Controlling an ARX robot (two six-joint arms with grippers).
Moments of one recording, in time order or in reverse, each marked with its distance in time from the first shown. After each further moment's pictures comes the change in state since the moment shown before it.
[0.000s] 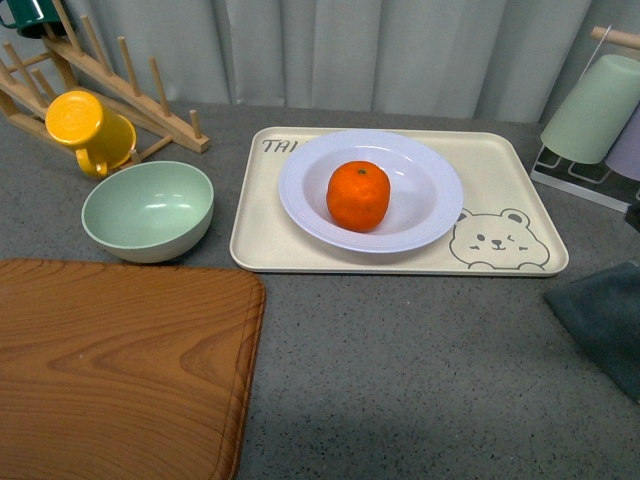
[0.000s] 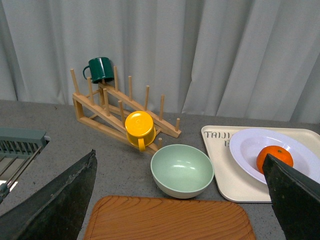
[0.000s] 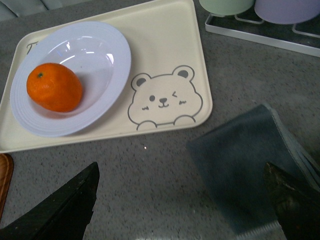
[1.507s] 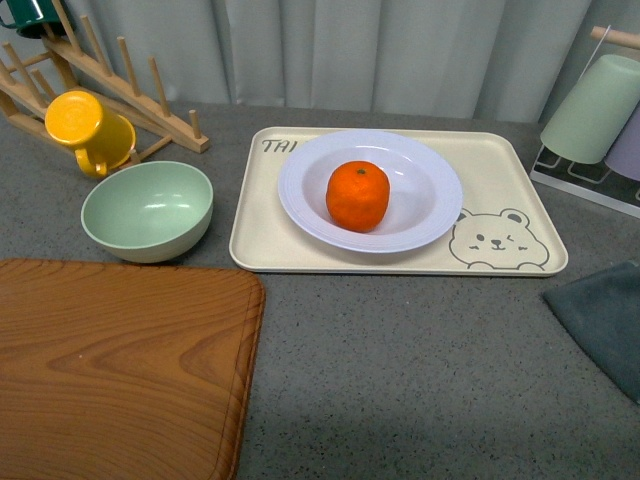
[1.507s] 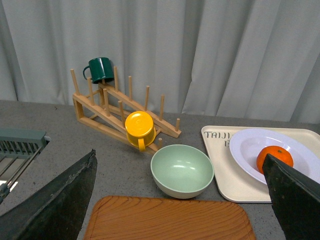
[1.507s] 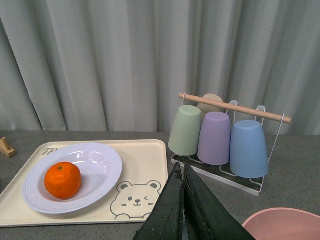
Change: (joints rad) left arm 0.001 -0.002 0.000 -0.002 0.000 0.000; right arm -0.029 -1.085 -0.346 -0.118 0.104 -0.201
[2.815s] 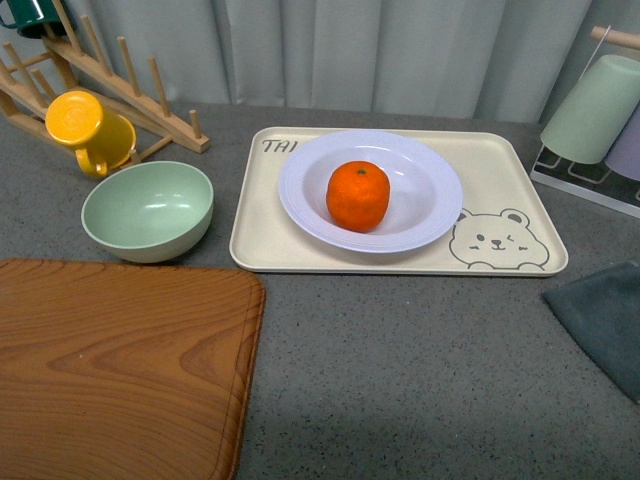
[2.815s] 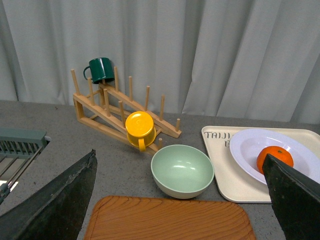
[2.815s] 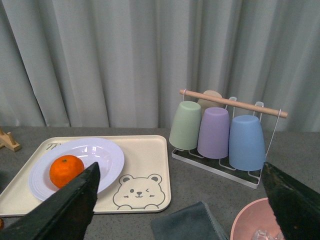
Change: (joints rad) left arm 0.000 0.000 0.000 0.000 0.000 0.000; right arm 0.000 -0.287 0.002 -0.293 0.000 -0.002
